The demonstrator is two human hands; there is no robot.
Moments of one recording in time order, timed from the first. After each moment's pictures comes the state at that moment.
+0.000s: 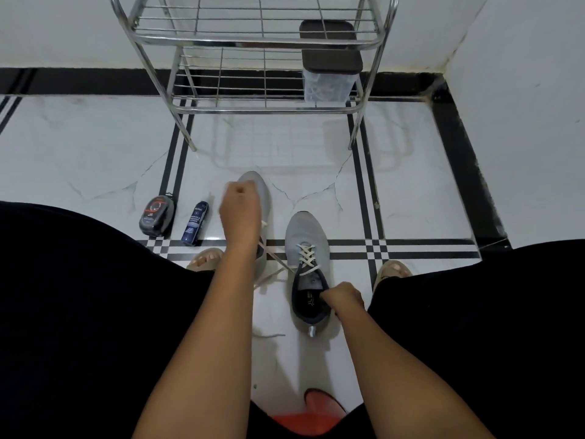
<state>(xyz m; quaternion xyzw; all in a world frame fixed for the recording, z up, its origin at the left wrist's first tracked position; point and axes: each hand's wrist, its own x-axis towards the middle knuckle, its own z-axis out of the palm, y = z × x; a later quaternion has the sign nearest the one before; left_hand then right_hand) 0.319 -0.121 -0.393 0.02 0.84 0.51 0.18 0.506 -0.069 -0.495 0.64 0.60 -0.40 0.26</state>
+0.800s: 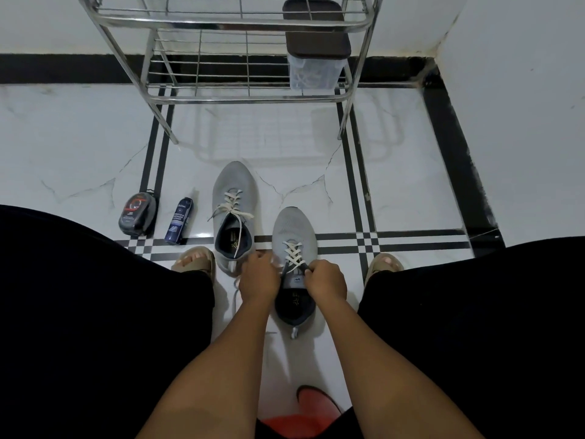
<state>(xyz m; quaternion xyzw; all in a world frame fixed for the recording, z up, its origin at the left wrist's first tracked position) 0.391 -0.152 -0.528 0.24 0.92 0.15 0.26 0.488 -0.064 -0.508 0.54 0.77 -0.30 0.15</state>
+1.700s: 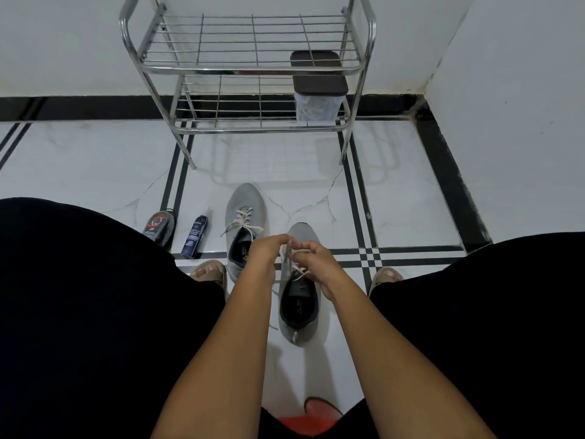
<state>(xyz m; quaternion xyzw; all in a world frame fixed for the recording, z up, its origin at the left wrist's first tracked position) 0.359 -0.125 -0.428 -0.09 0.70 0.52 0.48 0.463 -0.061 -0.439 0.47 0.54 -0.70 0.00</state>
